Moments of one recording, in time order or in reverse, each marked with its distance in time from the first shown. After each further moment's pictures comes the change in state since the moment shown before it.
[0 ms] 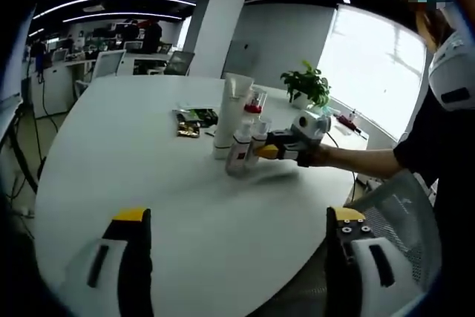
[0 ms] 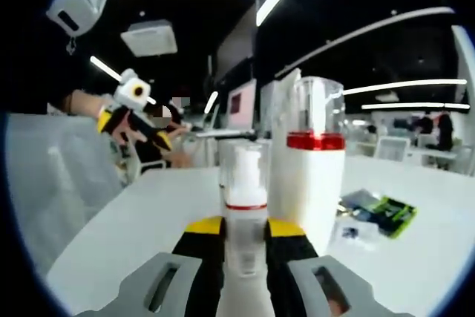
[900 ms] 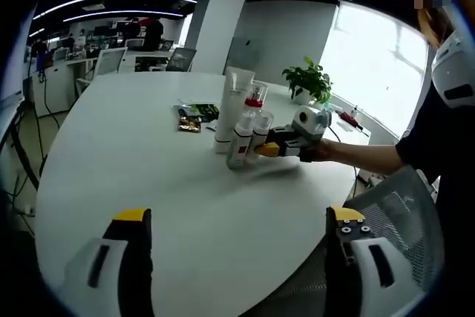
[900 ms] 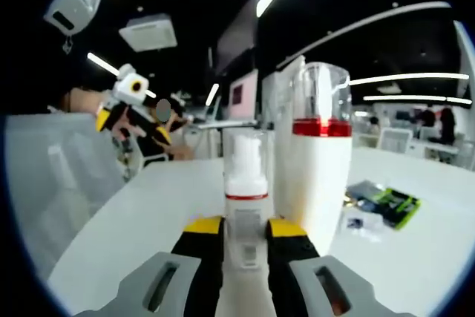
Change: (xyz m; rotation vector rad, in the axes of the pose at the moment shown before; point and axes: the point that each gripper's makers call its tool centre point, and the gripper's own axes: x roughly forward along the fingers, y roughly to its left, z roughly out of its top) left arm -0.002 -0.001 -0.008 0.002 0.017 0.014; right arm 0.001 0.011 -0.006 0.011 0.059 0.013
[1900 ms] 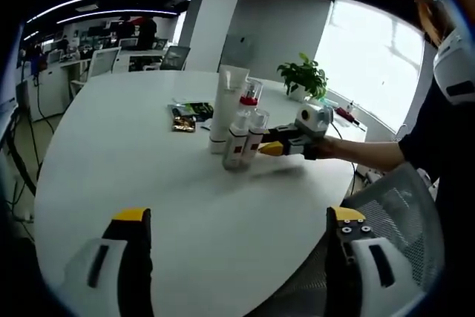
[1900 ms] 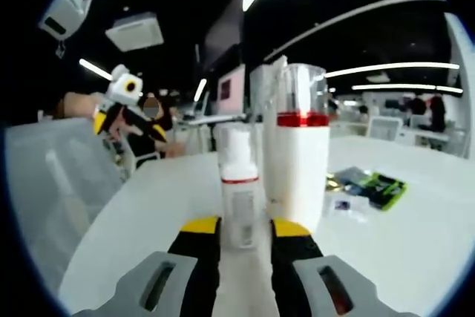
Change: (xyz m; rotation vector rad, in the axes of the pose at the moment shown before) left arm 0.007 -0.004 0.005 0.025 0.021 -0.025; right arm -0.026 0.002 -0.004 0.058 0.048 -0.069
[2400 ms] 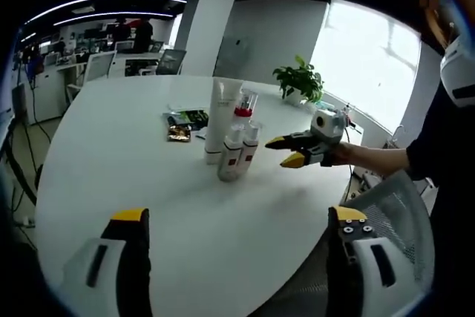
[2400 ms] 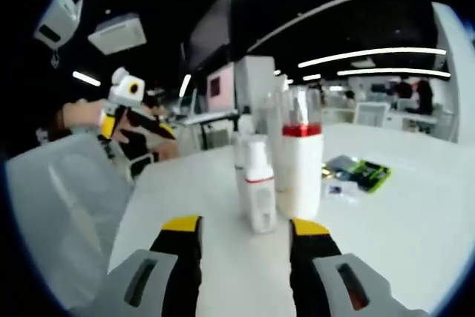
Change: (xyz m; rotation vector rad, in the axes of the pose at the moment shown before) left arm -0.002 -0.007 0.021 0.005 -0.004 -0.024; right arm -0.040 0.014 0.007 0.092 0.059 -0.077
